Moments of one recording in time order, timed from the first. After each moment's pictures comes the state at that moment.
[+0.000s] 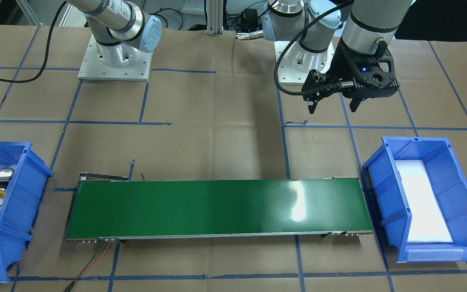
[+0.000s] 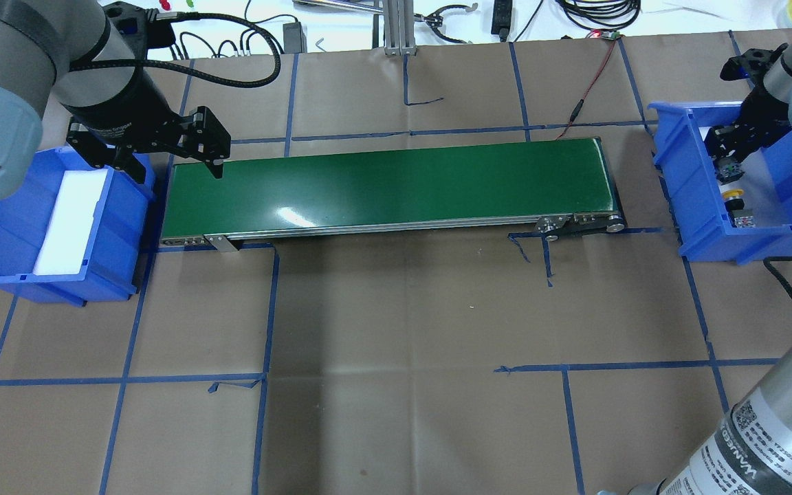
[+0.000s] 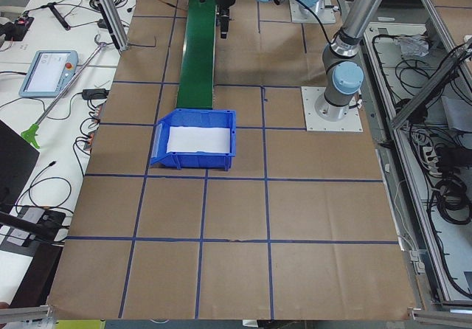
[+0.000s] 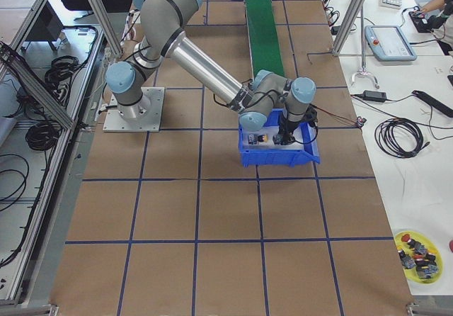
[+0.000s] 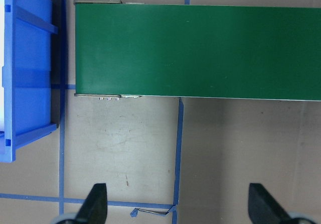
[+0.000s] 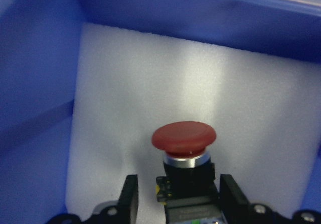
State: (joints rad) left arm -1.55 -1.53 -1.64 -1.48 1.60 -0.03; right arm 1.09 -0.98 1.47 -2.05 -1.57 -0.64
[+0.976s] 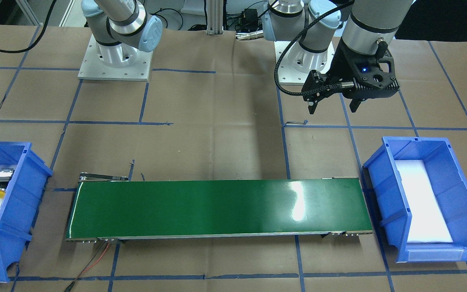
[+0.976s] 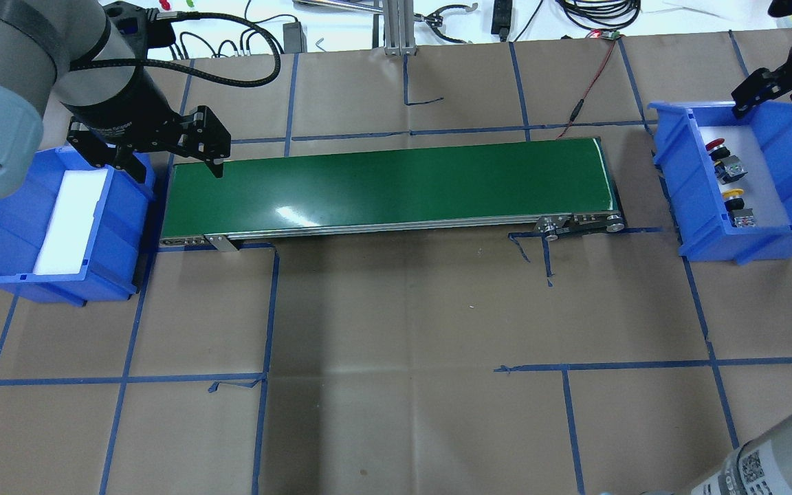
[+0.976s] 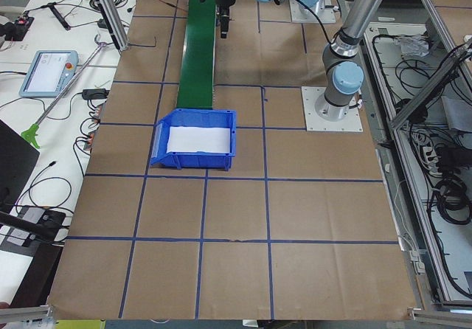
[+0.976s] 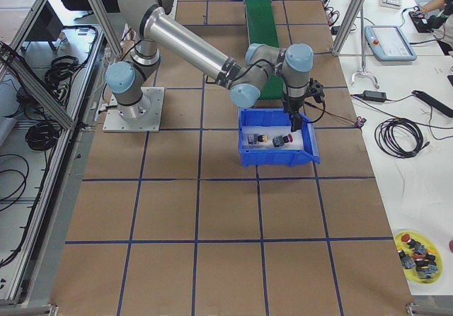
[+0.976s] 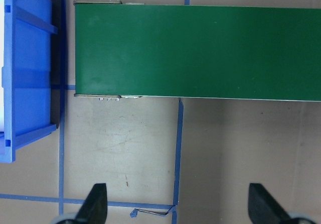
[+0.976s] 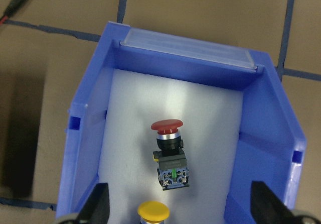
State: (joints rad) left arm -1.55 -1.53 -1.64 -1.47 1.60 -0.03; right arm 1.10 -1.20 1.47 -2.03 -1.54 -0.64
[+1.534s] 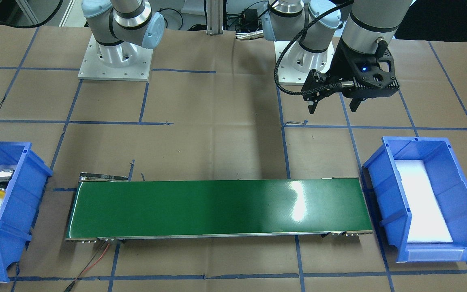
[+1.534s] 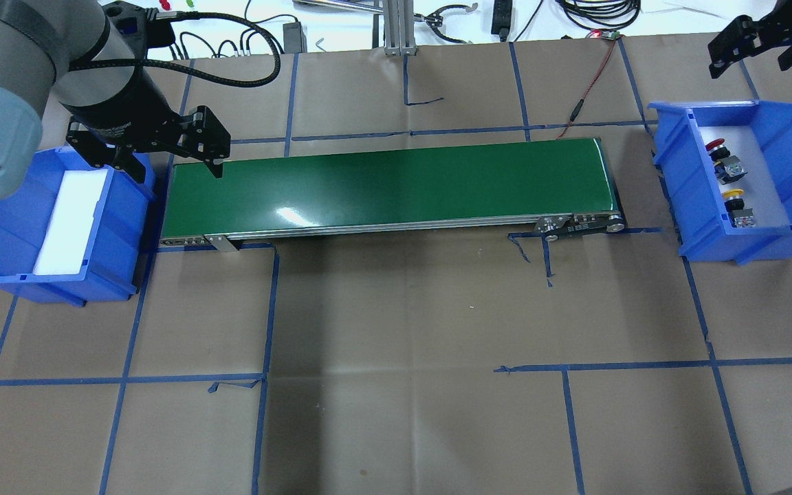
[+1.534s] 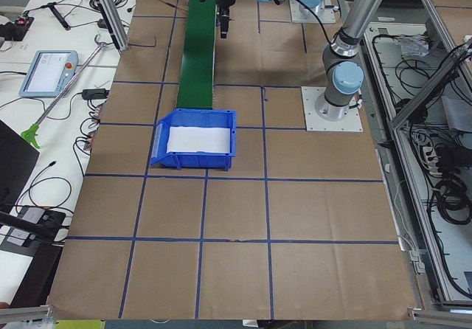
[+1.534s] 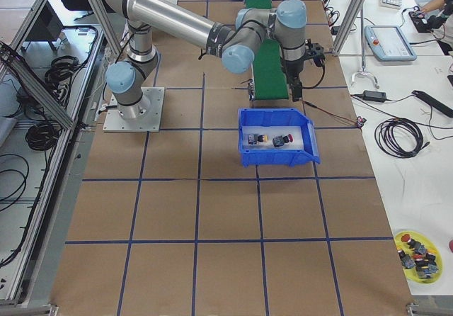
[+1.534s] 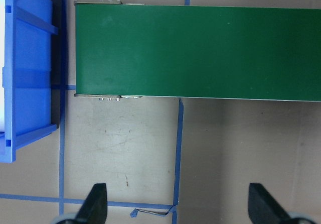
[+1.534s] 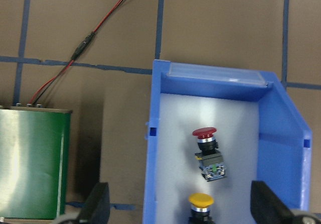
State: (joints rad) left arm -1.55 -1.53 -1.64 -1.47 1.60 -0.03; right arm 1.23 -1.34 1.46 -1.89 -1.52 -0.32
